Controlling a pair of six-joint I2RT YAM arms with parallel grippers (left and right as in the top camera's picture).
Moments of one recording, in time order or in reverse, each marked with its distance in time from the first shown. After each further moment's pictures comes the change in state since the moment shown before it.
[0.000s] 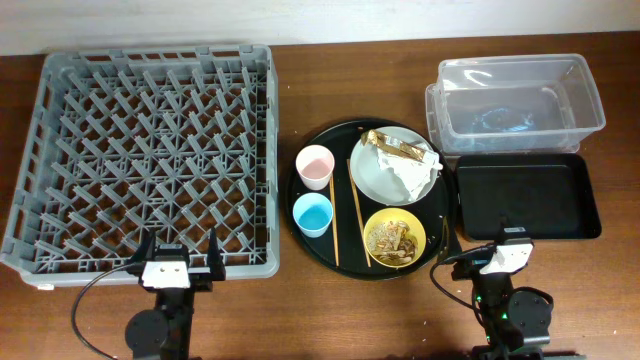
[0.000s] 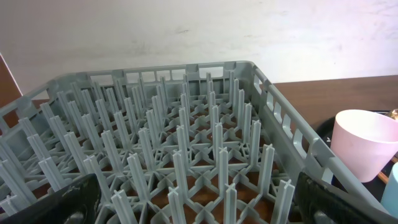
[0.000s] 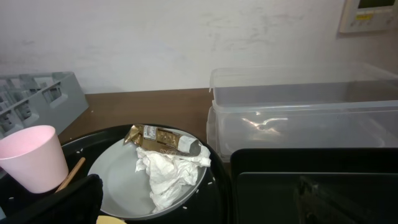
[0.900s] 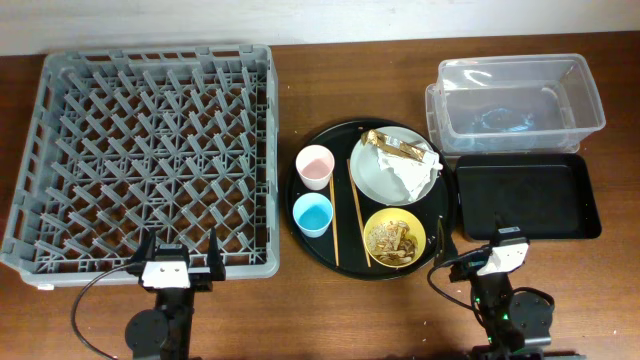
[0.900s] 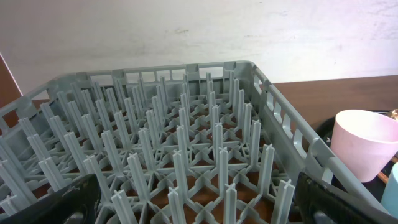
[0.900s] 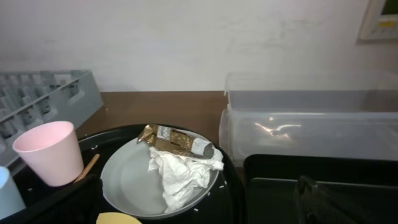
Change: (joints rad) left arm 0.000 0.000 0.000 0.000 0.000 0.000; right arm 0.000 0.000 0.008 0.007 -0.068 -0.028
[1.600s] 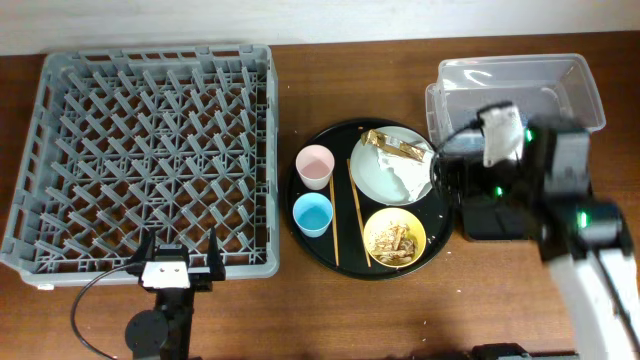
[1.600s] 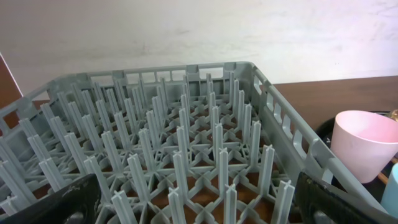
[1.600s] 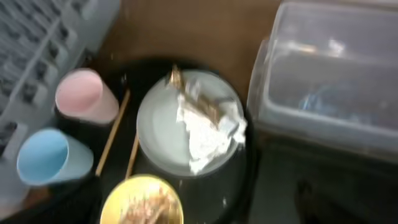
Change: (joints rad) left arm 0.000 -0.003 0.000 -0.001 0.000 0.000; right arm 0.000 1.189 1.215 -0.785 -0.132 -0.170
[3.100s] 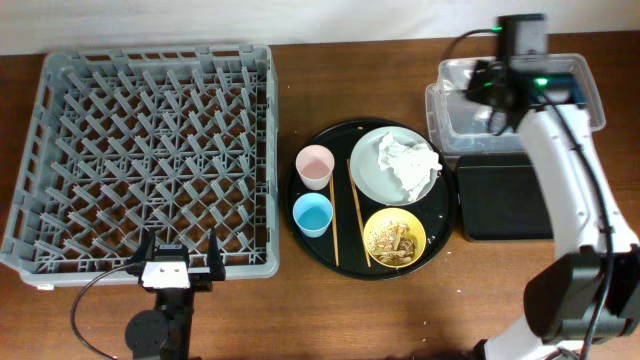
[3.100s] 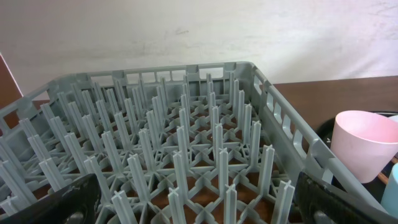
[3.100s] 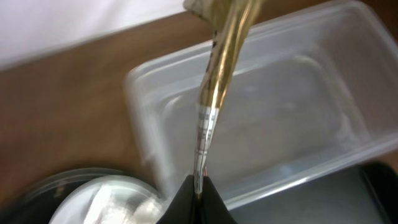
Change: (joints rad) left arm 0.000 -0.001 0.000 0.000 0.000 0.000; right arm -0.066 0.582 0.440 0.091 0.438 0.482
